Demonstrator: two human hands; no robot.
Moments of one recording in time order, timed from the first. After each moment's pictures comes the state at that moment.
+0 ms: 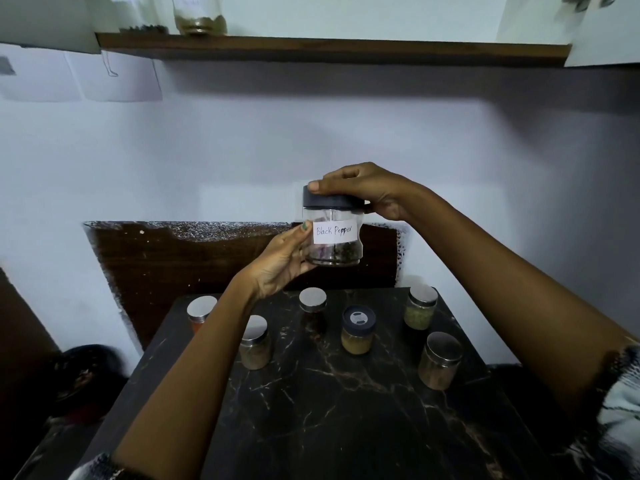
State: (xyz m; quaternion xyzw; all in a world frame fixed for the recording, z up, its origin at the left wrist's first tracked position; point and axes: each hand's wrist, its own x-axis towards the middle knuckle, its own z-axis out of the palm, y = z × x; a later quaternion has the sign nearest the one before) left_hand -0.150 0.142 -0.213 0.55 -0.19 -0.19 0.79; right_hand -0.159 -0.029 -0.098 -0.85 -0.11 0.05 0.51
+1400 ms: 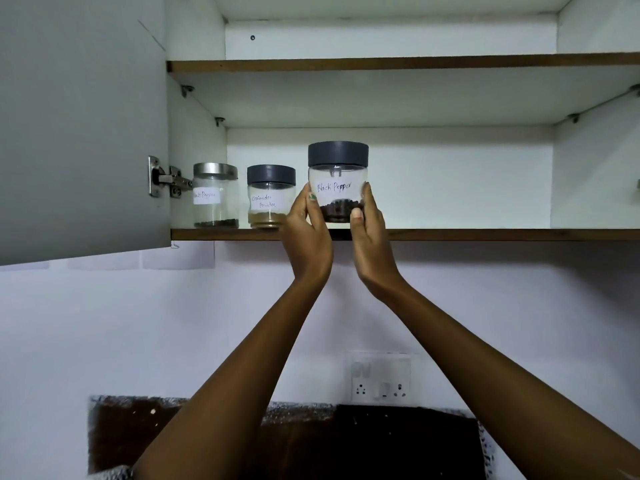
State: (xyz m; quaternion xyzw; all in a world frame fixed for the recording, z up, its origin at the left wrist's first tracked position) left_hand 0.019 0.169 0.039 0.57 -0.15 0.55 0.59; right_hand 0.022 0.088 0.027 -0.69 -0.26 -0.41 0.54
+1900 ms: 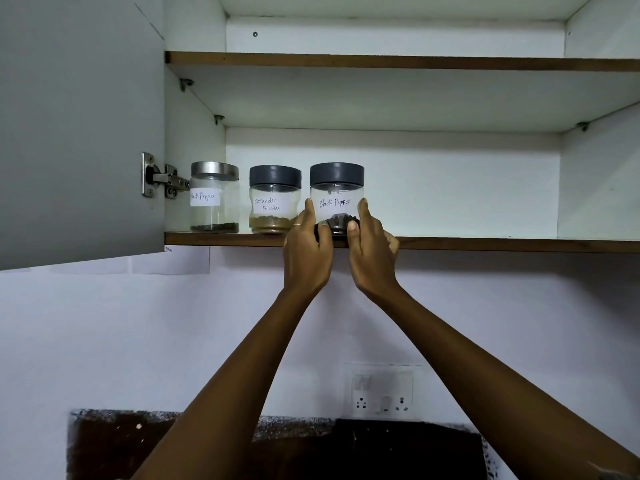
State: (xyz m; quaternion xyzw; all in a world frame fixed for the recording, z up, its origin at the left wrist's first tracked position) left_hand 0.069 0.196 0.027 0.71 -0.19 0.50 0.46; right_hand 0.077 0.096 0.024 -0.78 -0.16 -0.50 0.35
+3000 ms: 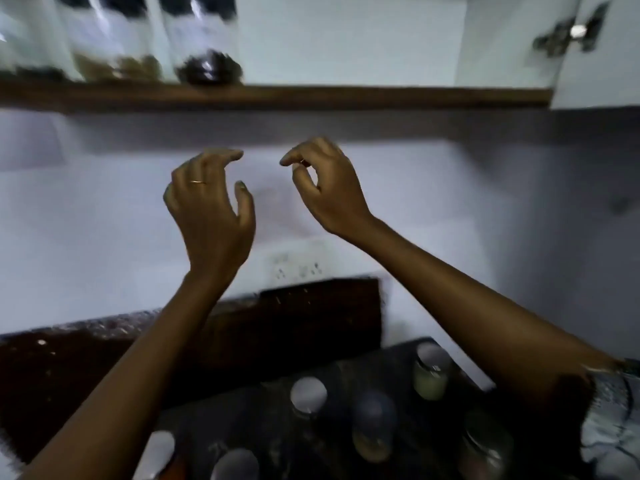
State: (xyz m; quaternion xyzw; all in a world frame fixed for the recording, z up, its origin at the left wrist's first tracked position) left_hand 0.023 0.185 -0.083 0.72 -0.17 0.60 0.31; right_hand 0.000 0.035 -0.048 -0.79 -0.21 -0.50 0.29
